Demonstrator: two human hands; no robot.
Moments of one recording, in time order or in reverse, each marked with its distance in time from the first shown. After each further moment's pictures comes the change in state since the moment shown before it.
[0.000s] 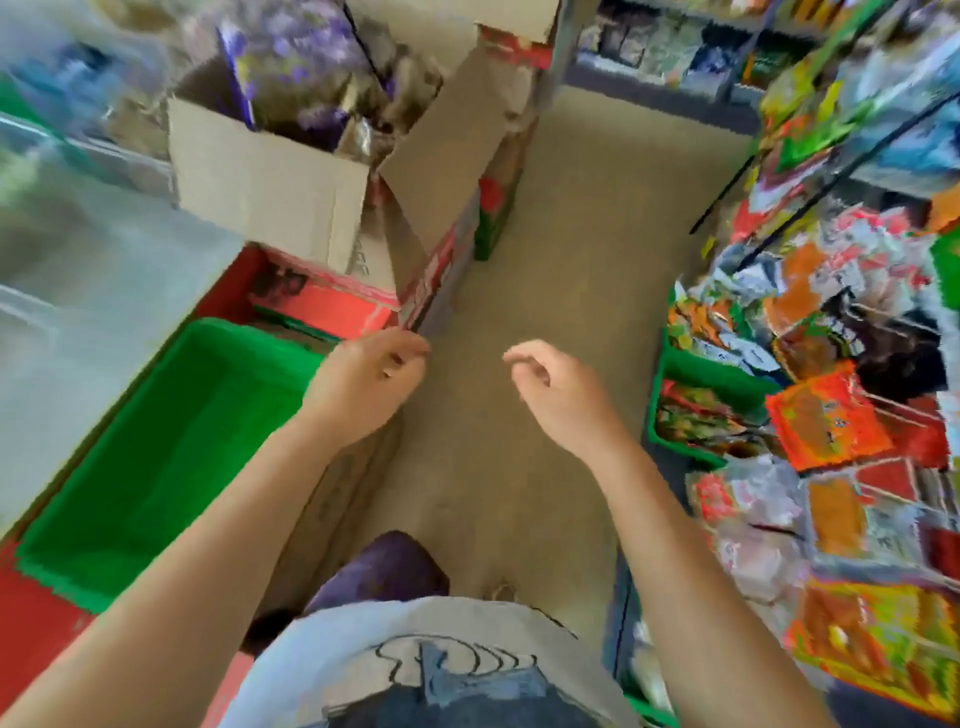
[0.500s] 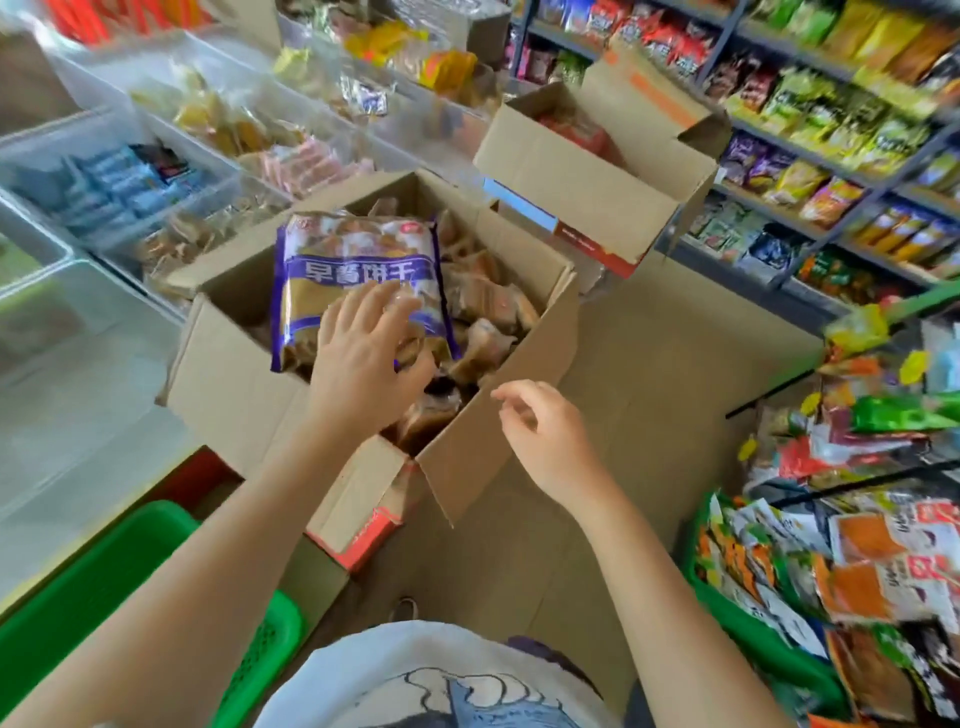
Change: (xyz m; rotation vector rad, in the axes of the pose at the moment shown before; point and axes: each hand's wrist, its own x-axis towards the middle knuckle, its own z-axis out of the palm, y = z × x) left_hand 0.334 -0.020 -0.106 0.323 0.419 0.083; right_hand 0.351 -0.110 -0.028 -0.146 -0.092 -0.272
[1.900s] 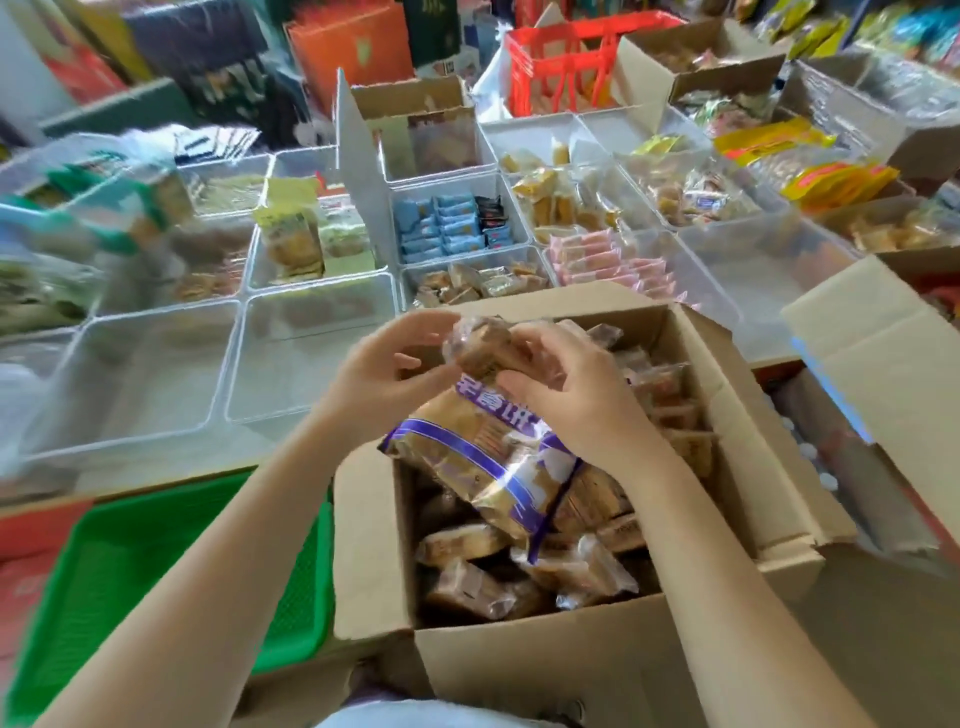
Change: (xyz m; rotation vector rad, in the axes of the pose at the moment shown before) left_hand 0.064 -0.035 -0.054 -0.438 0.371 -0.572; right_hand 0.252 -0.103 -0.007 0.145 -0.563 -0.746
